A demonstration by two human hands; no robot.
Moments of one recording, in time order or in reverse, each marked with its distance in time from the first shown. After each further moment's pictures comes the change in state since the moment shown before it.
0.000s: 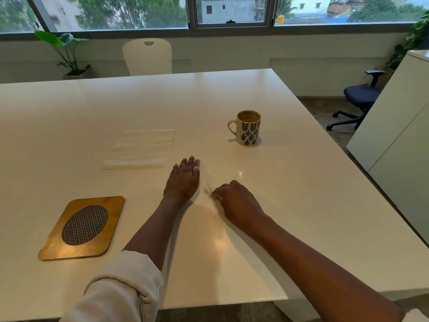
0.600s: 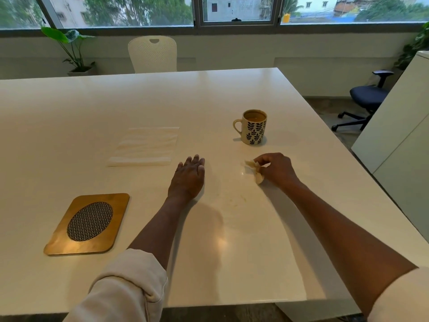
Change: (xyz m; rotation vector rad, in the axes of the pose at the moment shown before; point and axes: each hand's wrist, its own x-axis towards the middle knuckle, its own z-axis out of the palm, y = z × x) left_hand 0.002 0.001 0.000 -0.010 0.010 -0.010; right_hand 0.039 0.101 -0.038 0.386 0.153 0.493
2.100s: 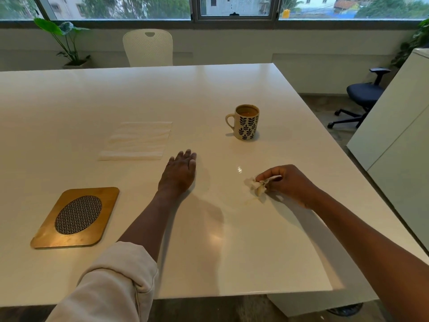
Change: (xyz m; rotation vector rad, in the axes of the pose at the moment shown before) left_hand 0.001 -0.002 0.003 0.014 0.012 -0.008; right_hand -0.047 0.040 -0.040 0.272 -0.299 0.061
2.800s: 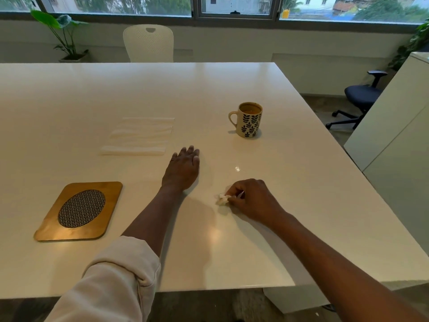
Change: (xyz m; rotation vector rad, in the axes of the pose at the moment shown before) left_hand -0.002 0.002 -0.002 0.025 0.004 0.030; right_hand -0.039 -0.044 0.091 -0.282 0.018 -0.226
